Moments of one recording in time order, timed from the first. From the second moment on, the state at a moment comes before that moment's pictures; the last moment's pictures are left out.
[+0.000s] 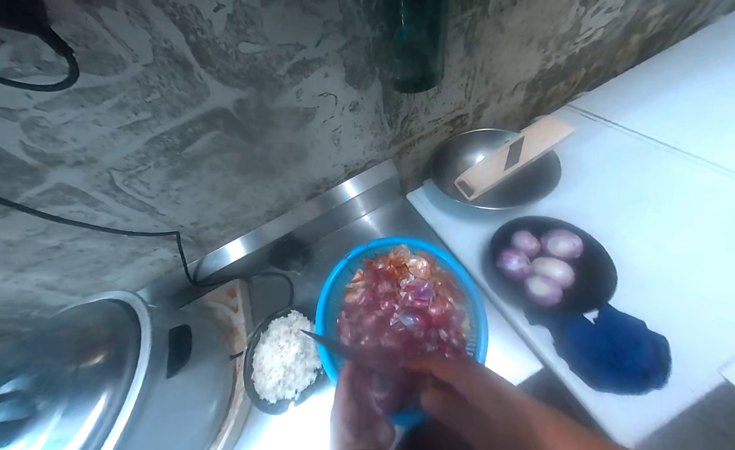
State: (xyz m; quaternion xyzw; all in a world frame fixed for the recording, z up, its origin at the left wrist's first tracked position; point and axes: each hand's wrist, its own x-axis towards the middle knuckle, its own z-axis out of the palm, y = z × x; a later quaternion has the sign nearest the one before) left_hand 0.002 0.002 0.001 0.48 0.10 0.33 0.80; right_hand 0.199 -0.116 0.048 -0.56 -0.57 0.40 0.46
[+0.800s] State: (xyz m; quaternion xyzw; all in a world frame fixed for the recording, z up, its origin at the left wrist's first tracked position) left_hand 0.009 -0.002 0.006 0.43 0.18 0.34 0.82; right_hand 0.191 -0.117 0.047 -0.61 -0.59 0.40 0.35
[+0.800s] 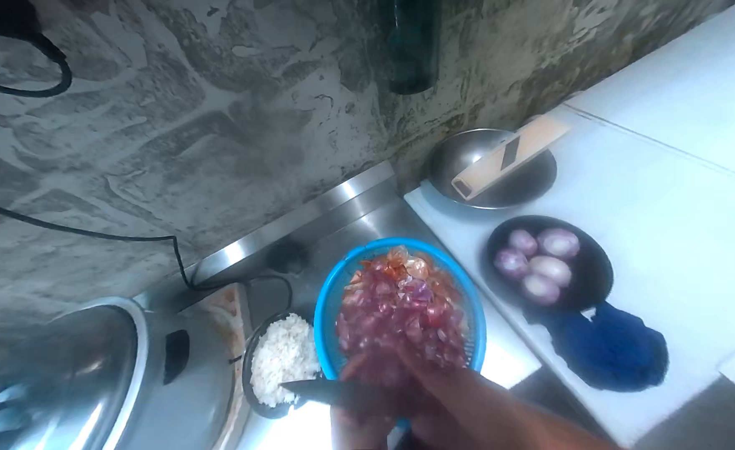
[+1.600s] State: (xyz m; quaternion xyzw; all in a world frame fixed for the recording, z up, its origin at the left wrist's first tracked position) left_hand 0.006 -0.001 -0.012 0.27 0.16 0.29 0.90; right_hand 0.205 -0.111 0.041 -0.67 -0.48 0.37 0.43
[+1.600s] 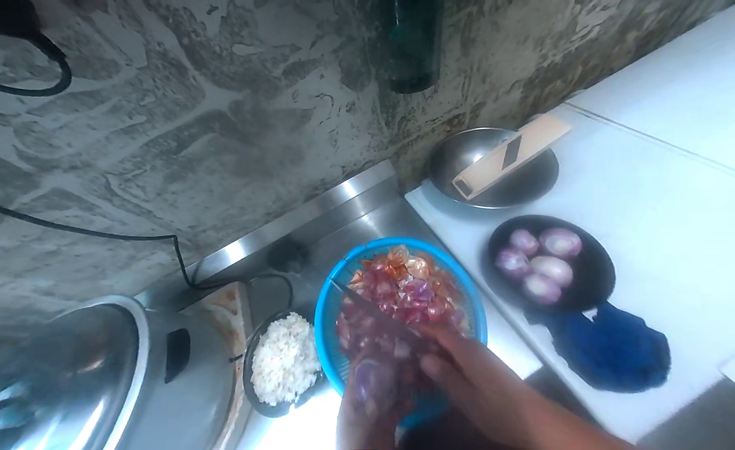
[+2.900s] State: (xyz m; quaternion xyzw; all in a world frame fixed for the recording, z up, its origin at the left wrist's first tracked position) left_hand 0.013 -0.005 -0.002 0.47 0.10 0.38 0.79; right_hand 0.178 -0.106 0.053 -0.58 -0.58 0.41 0.40
